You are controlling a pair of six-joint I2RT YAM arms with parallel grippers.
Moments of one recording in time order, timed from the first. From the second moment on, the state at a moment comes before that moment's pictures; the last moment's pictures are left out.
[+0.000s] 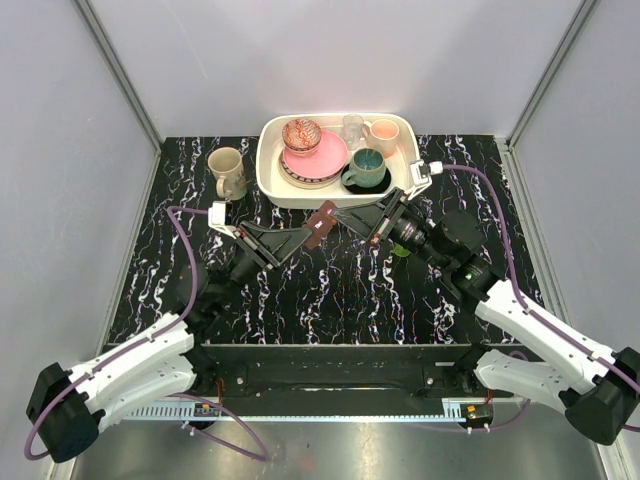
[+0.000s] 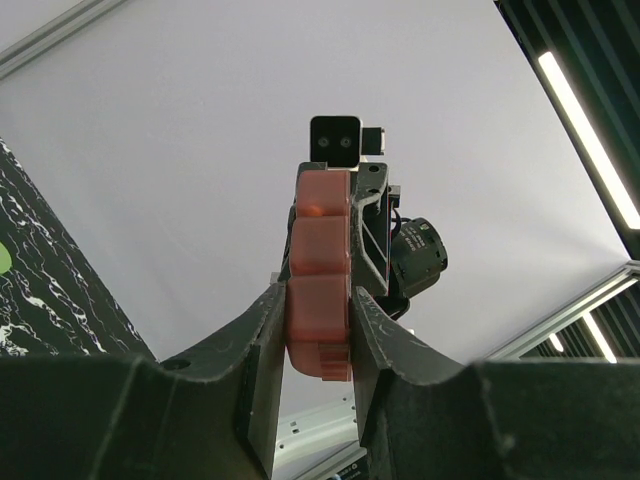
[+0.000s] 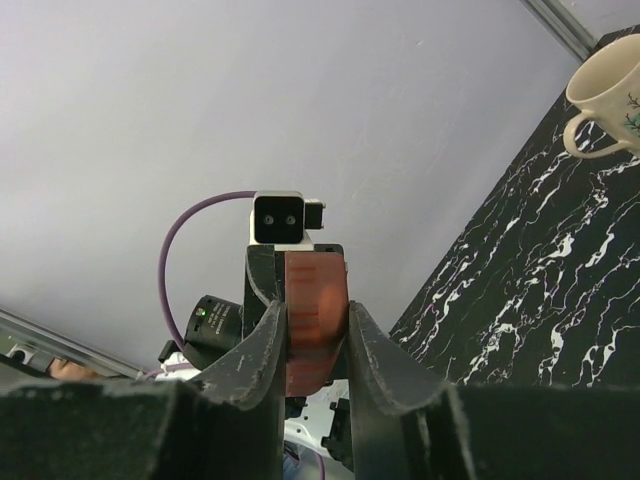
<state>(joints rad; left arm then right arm) -0.77 0.79 0.45 0.79 0.10 -1.23 0.74 0.99 0.87 0.36 -0.26 1.01</state>
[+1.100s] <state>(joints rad) -0.79 0.81 0.45 0.81 0.09 -1.24 0.74 1.00 0.86 0.36 -0.29 1.03</state>
